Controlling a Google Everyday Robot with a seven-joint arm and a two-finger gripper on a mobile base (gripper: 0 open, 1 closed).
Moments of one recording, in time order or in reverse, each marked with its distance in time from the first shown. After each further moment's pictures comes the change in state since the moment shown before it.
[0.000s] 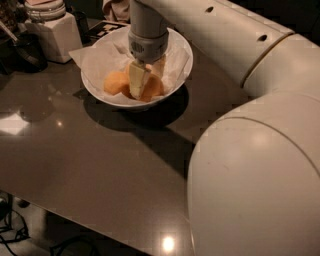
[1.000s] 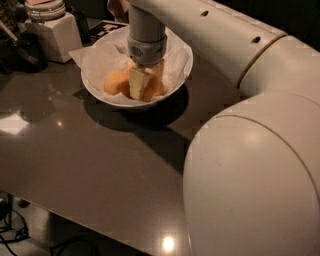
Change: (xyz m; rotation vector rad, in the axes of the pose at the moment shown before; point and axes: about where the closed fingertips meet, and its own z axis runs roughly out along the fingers) arm 0.000 0.001 0.013 -0.013 0.024 0.000
